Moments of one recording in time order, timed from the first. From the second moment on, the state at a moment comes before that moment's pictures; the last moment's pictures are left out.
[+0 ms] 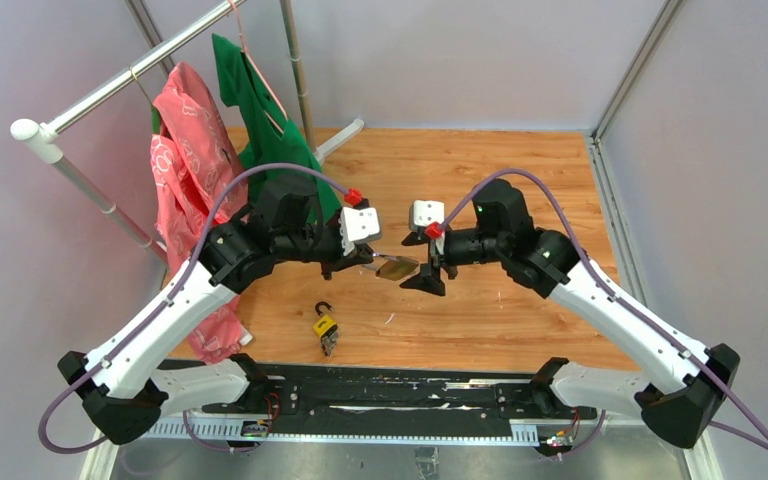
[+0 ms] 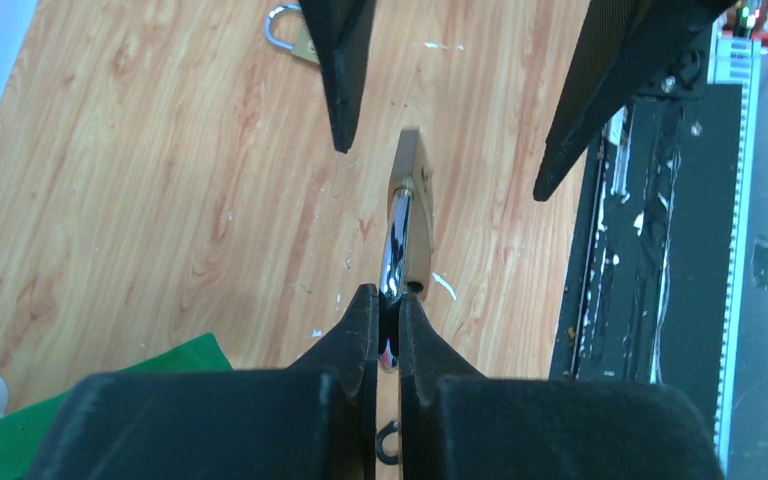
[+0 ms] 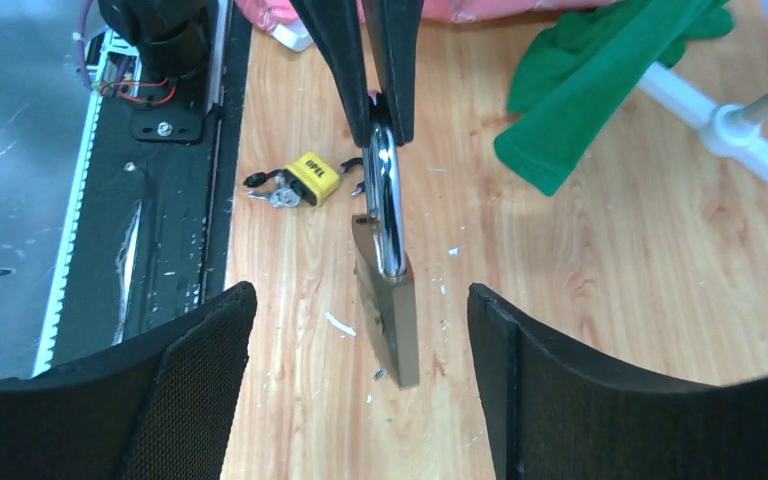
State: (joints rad) left arm -0.74 1.09 1.29 -0.77 0.49 0.48; right arm 0.77 1.13 1.17 -0.53 -0.67 -0.47
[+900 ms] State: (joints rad) left arm -0.70 1.06 1.28 -0.66 0.53 0.36; right arm 0.63 1.45 0.58 1.31 -0.93 0.53
